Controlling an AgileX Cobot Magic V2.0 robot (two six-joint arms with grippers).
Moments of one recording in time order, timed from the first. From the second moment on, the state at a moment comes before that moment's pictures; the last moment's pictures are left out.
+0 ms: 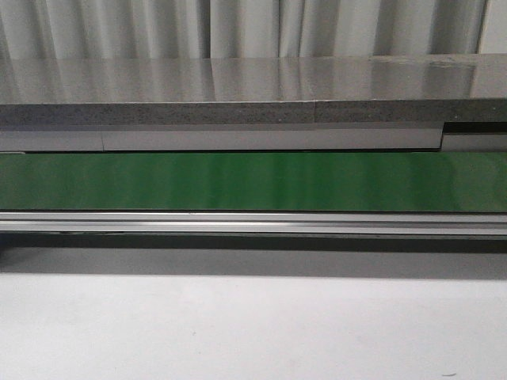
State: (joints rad) left arm -0.03 0.00 0.00 -0.06 0.12 0.03; right arm -0.23 1.09 -0.97 0.06 0.86 0.01
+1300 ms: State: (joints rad) left arm -0.03 0.00 0.00 -0.06 0.12 0.03; right arm -0.56 1.80 -1.22 0.07 0.79 -0.17
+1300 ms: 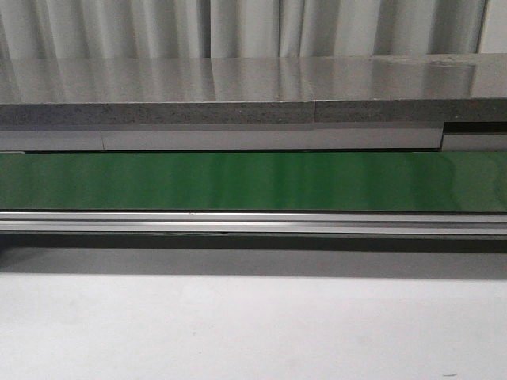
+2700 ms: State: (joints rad) left arm -0.03 0.00 0.00 -0.06 0.12 0.03; right arm -0.42 1.52 -1.14 0.16 0.89 -0.07
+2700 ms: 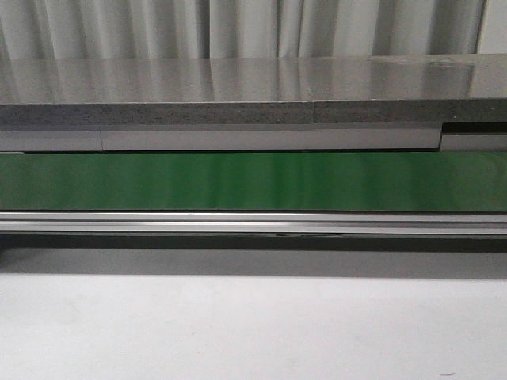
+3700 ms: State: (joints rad) left arm -0.03 0.00 0.00 -0.06 0.12 0.03; right arm -0.18 1.52 -1.07 0.17 0.77 -0.01
